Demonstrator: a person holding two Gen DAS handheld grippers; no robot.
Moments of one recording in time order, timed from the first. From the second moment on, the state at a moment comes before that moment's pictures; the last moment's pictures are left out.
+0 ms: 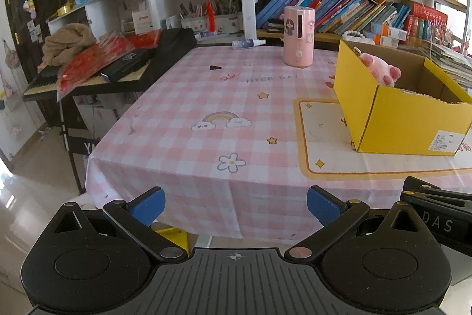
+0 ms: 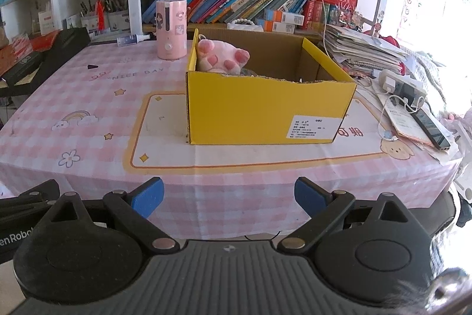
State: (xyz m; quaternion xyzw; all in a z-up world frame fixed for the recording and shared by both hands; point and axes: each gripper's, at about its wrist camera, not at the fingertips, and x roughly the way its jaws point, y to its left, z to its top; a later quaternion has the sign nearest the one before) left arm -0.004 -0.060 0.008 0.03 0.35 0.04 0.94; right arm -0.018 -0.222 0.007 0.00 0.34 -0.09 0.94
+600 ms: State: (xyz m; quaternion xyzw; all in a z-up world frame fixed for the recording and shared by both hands) left arm 0.009 -0.051 0.002 0.02 0.36 0.03 0.93; right arm -0.004 -0.215 0.003 0.00 0.35 -0.10 0.93
